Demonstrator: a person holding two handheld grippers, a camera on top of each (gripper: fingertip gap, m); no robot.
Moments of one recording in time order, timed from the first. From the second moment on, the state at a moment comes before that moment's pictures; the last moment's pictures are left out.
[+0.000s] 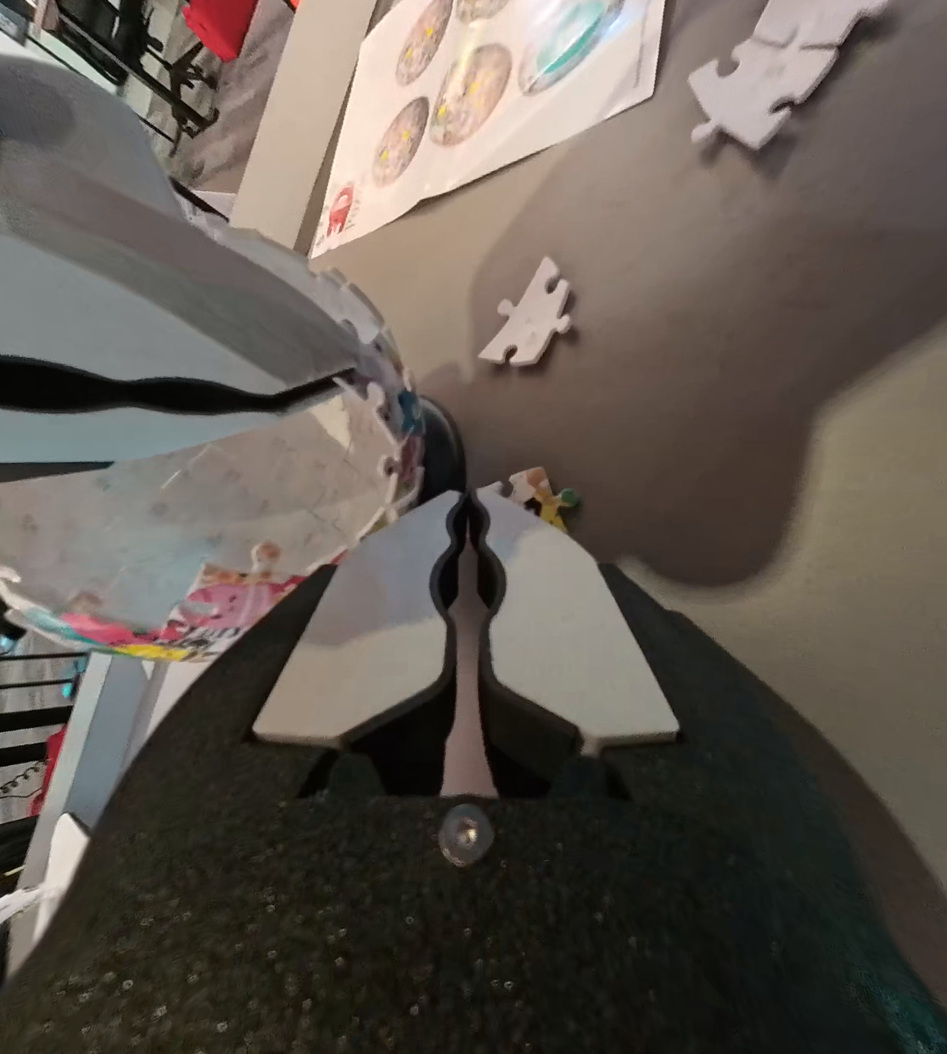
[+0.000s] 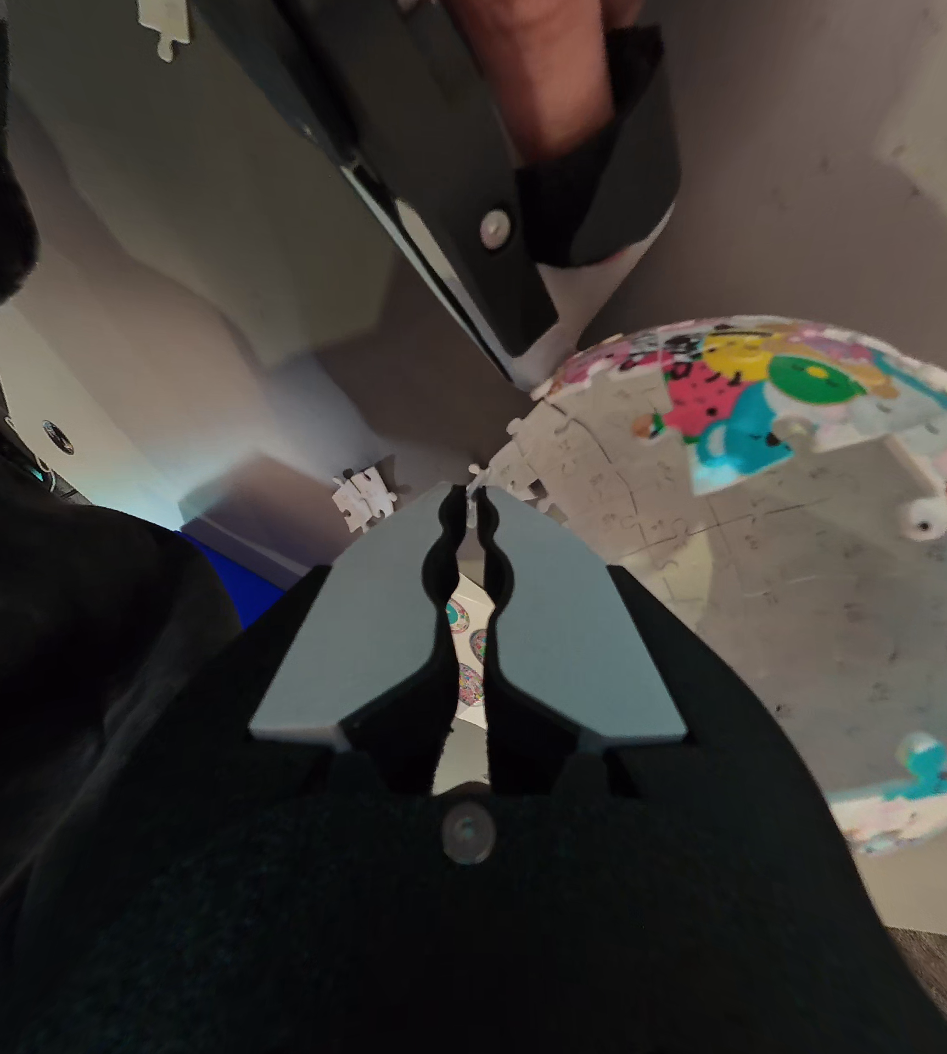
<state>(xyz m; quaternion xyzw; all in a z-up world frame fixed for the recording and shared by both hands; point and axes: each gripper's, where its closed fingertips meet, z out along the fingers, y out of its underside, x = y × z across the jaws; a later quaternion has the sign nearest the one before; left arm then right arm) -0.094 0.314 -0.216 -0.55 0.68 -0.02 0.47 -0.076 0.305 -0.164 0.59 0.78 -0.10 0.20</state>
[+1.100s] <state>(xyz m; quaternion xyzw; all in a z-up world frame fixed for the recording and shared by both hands) -0.091 0.314 -0.216 -0.54 0.69 0.00 0.48 -0.071 0.303 -0.164 0.62 0.76 -0.08 0.17</state>
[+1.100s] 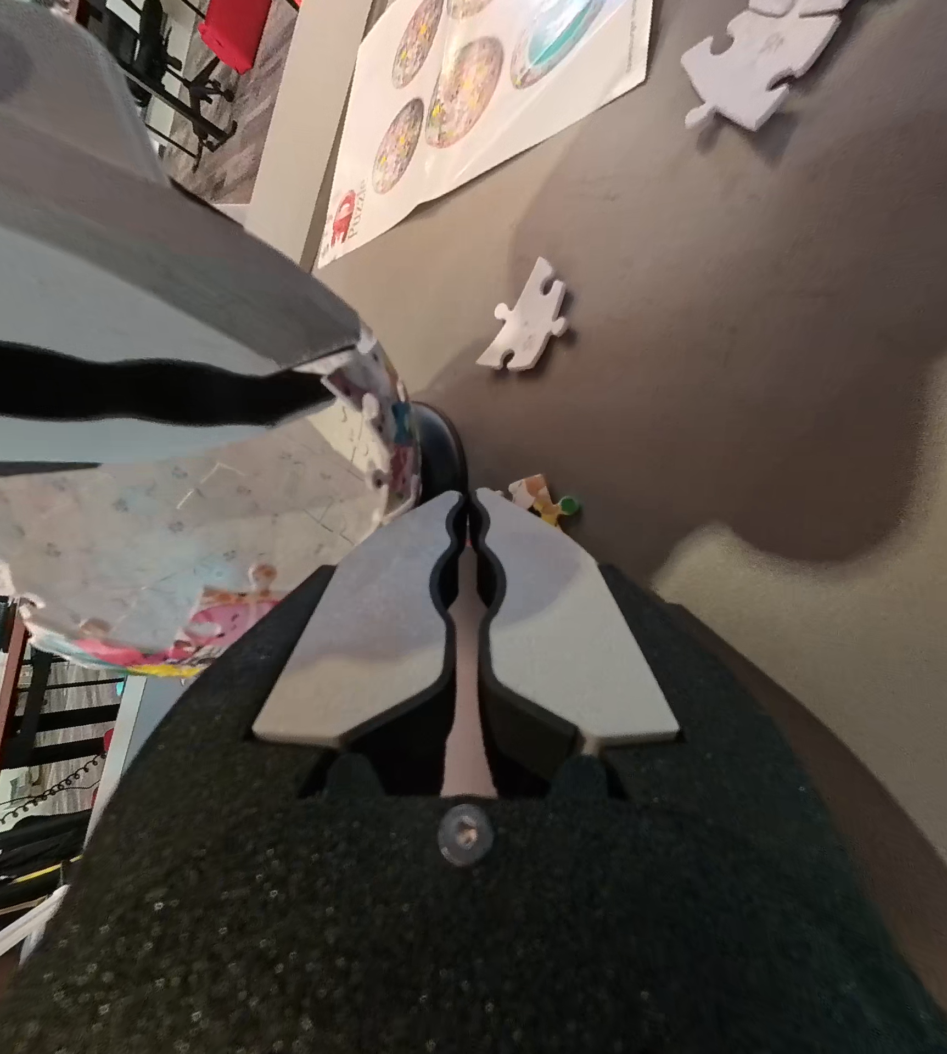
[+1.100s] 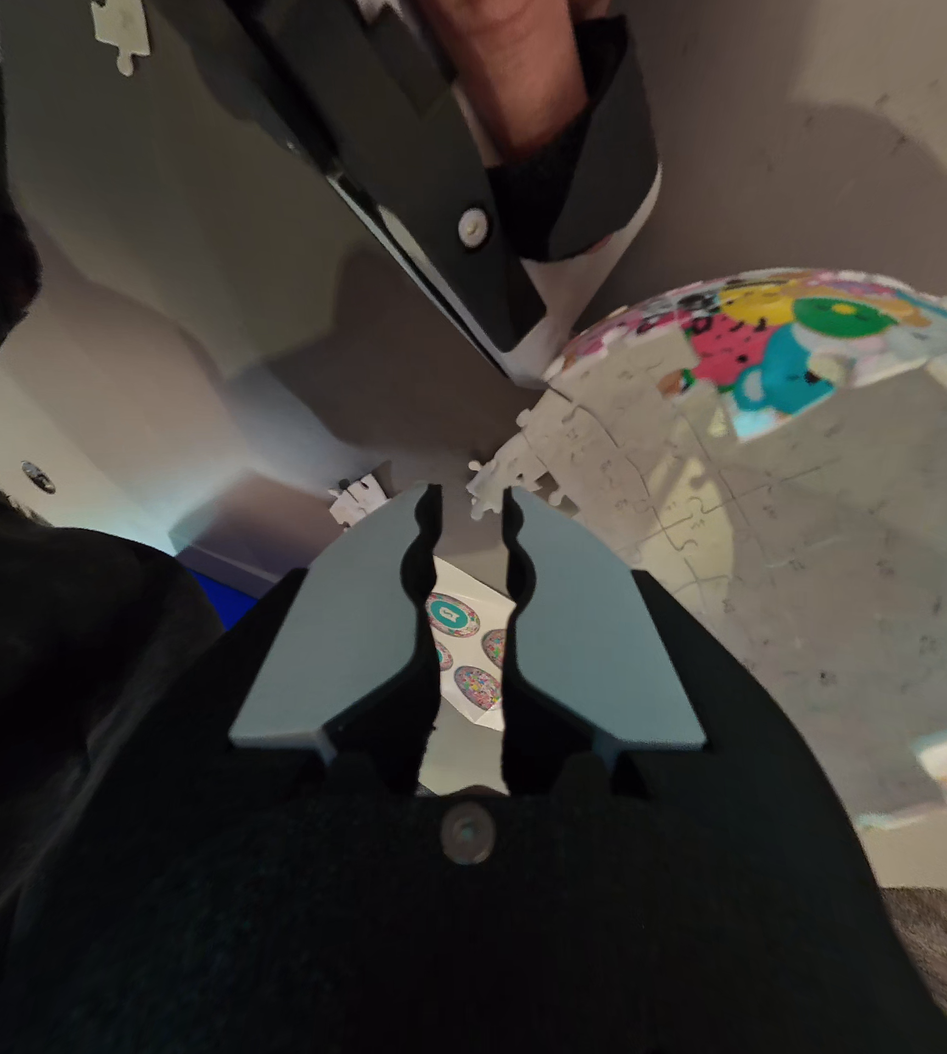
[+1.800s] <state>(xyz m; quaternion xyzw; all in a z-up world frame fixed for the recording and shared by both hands) -0.171 0.327 -0.200 -0.49 0.70 0.00 0.52 -0.106 0.300 -0.184 0.78 0.60 0.05 -0.20</state>
